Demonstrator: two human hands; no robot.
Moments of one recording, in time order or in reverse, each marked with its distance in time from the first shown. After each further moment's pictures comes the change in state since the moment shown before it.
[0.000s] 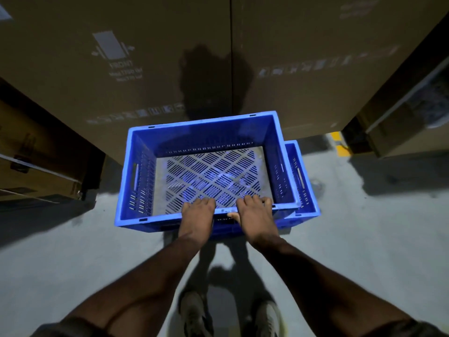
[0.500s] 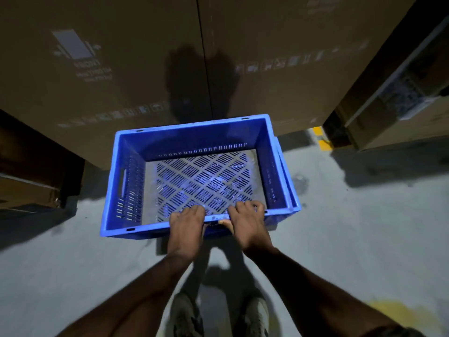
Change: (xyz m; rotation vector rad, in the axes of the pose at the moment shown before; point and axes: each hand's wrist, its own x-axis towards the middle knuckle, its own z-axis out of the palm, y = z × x) left_hand -0.019 0.028 0.019 -0.020 0.150 0.039; right_hand -0.030 0.032 0.017 0.015 0.190 -0.019
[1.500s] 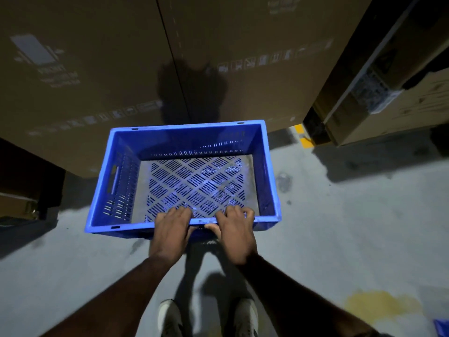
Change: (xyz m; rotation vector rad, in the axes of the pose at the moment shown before) left_hand -0.002 0.025 -0.002 0.022 -0.009 0.119; right_hand -0.031 0.017 -0.004 -0.048 0.052 0.147
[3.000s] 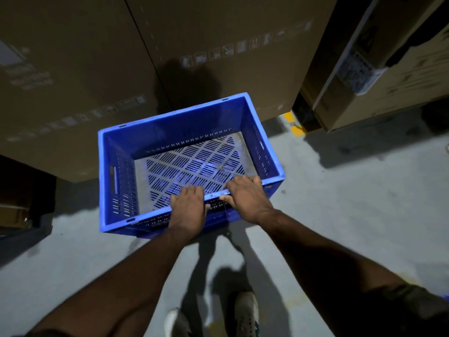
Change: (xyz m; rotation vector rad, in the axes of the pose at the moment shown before) left_hand 0.051 0.063 0.010 0.024 -0.093 -0.054; right_hand 0.043 0.085 -0.013 0.104 -0.160 -0.132
